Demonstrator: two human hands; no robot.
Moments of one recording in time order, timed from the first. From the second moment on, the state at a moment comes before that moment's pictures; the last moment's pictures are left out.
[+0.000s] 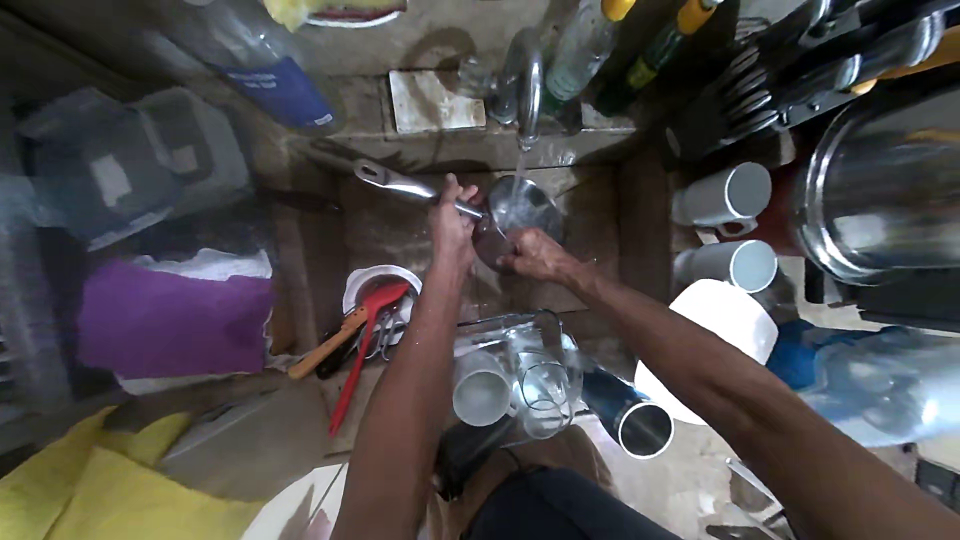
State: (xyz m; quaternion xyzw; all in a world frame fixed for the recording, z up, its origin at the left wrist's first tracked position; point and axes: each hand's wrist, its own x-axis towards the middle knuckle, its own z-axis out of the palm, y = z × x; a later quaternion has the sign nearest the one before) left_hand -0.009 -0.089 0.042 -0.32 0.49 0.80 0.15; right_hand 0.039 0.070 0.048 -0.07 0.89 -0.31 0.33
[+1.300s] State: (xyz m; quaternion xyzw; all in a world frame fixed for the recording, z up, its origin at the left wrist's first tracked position) left_hand -0.010 -0.113 0.026 -0.19 0.69 0.70 0.05; right_hand 0.018 0.046 0.049 -0.02 0.80 -0.31 0.51
